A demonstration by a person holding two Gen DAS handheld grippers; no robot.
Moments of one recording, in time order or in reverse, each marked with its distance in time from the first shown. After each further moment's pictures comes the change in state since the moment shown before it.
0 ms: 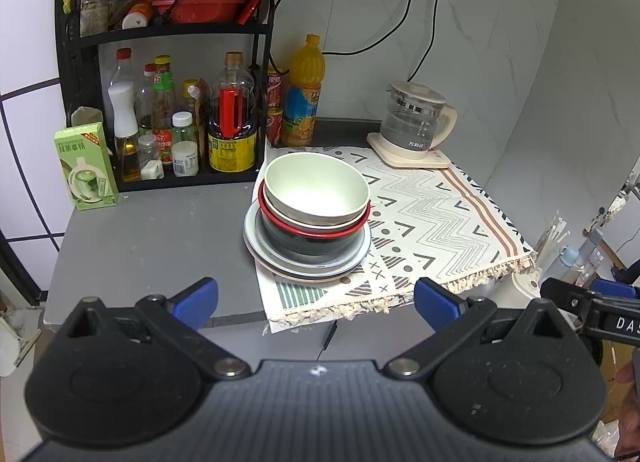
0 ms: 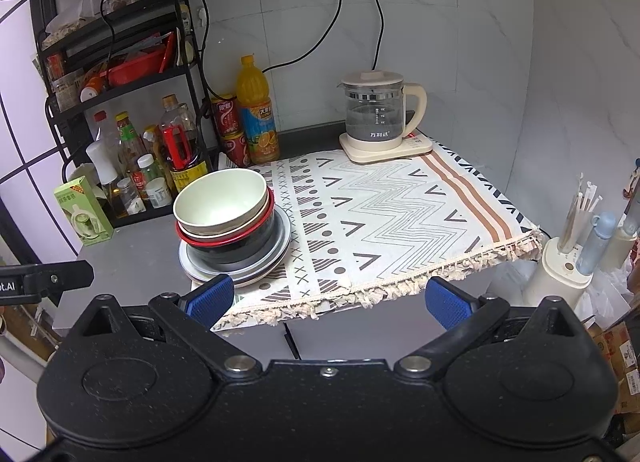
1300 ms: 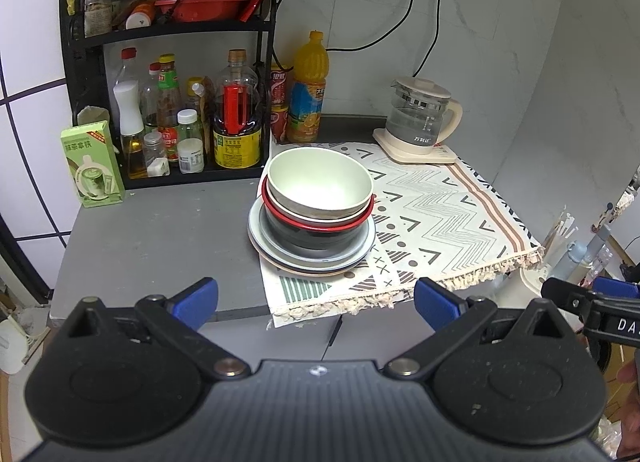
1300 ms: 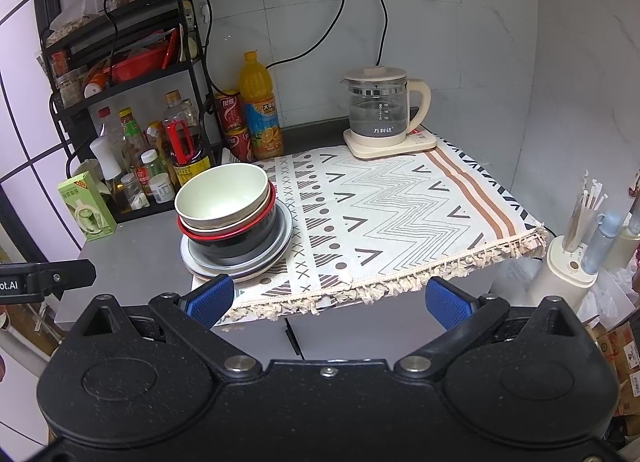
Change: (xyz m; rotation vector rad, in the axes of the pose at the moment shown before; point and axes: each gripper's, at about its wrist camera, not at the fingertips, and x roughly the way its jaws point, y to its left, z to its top) left arm -0.001 -0.004 -0.004 0.016 0.006 0.028; right arm 0.002 -0.003 -0.004 -0.008 0.009 0.021
